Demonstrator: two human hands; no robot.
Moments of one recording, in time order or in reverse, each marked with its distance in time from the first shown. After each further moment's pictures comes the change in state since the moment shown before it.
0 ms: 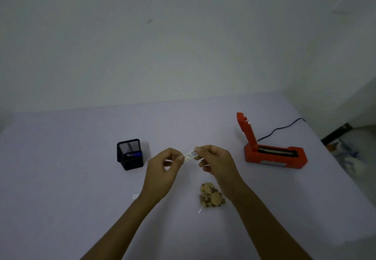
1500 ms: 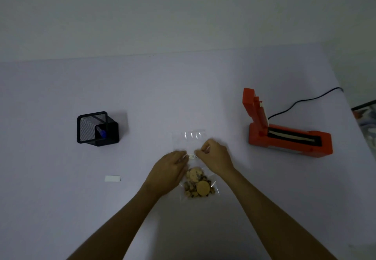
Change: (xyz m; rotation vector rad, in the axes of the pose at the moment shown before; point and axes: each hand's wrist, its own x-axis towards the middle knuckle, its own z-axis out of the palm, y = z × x) left_hand 0.008 -0.161 0.120 0.807 -0.465 0.268; right_hand 0.135 0.162 -0.082 -0.771 -0.084 0.192
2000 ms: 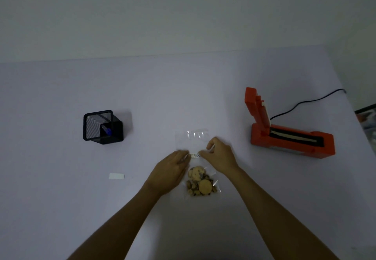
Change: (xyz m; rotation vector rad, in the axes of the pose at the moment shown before) left_hand -0.006 -0.003 0.005 0.056 -0.023 0.015; right_hand 0.002 0.008 -0.005 0.027 -0.006 -0.022
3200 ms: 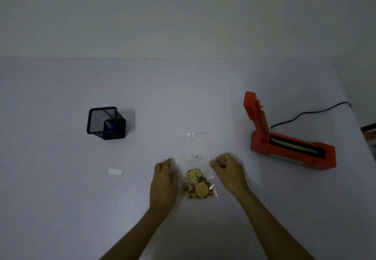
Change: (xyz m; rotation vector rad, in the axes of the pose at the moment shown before) left_hand -0.027 0.057 -0.007 -0.518 0.236 -0.856; right_hand -0.037 0.025 -0.015 0.151 0.066 0.056
